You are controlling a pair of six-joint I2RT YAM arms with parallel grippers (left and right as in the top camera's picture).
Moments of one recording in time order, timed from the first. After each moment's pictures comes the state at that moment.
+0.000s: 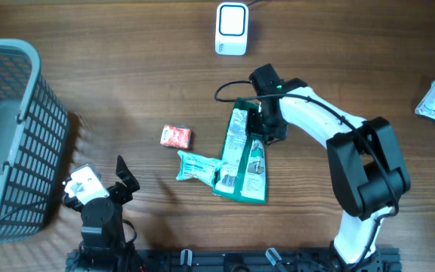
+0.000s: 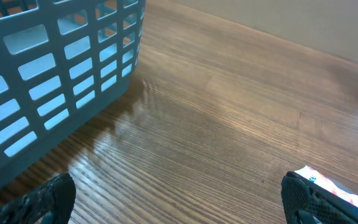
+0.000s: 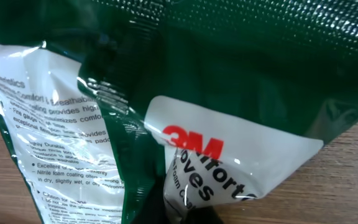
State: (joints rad) left arm -0.09 0.02 0.16 -0.57 -0.42 -0.36; right arm 0.43 2.03 1.29 -0.80 -0.19 0.56
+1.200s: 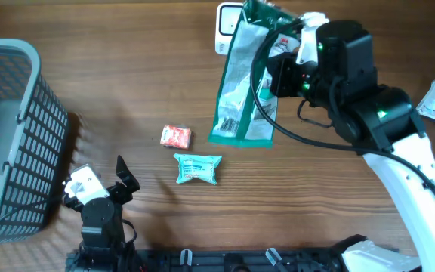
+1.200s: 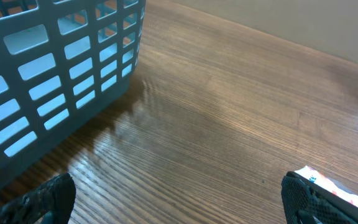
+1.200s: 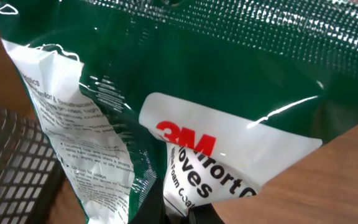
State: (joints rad) left arm -0.09 0.02 0.16 -0.56 -0.42 -0.36; right arm 0.42 1.36 1.51 -0.77 -0.12 0.39
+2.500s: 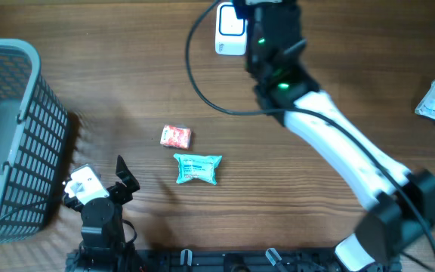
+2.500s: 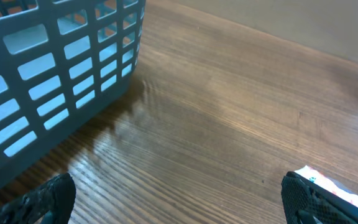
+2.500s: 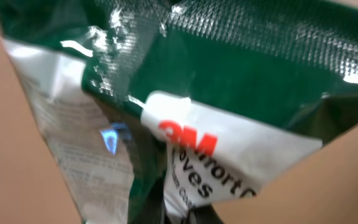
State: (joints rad) left arm -0.09 0.02 0.16 -0.56 -0.42 -0.36; right arm 0.59 1.77 1.49 0.57 0.67 -0.37
